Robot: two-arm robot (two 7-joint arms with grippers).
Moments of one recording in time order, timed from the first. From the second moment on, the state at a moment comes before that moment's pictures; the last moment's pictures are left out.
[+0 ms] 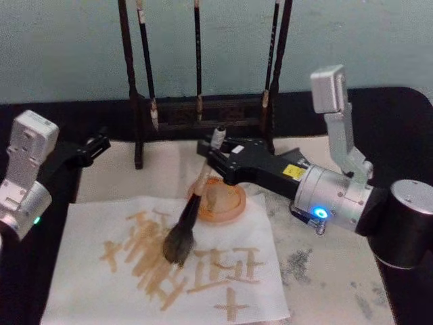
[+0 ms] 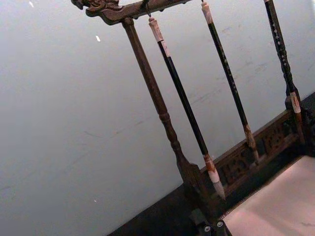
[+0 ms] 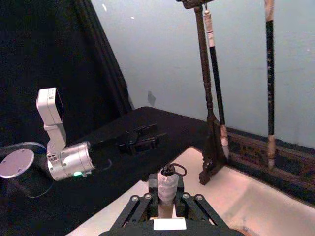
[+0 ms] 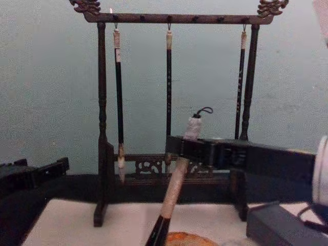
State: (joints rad) left arm -0.20 0.60 0.45 -1.41 -0.25 -0.12 0.03; right arm 0.26 0.49 -0.57 -1.68 0.76 0.23 0.37
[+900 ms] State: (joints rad) left arm -0.20 0.60 0.45 -1.41 -0.25 -0.12 0.03; right arm 0.12 0.61 -0.44 -1.81 0.81 0.23 0.31
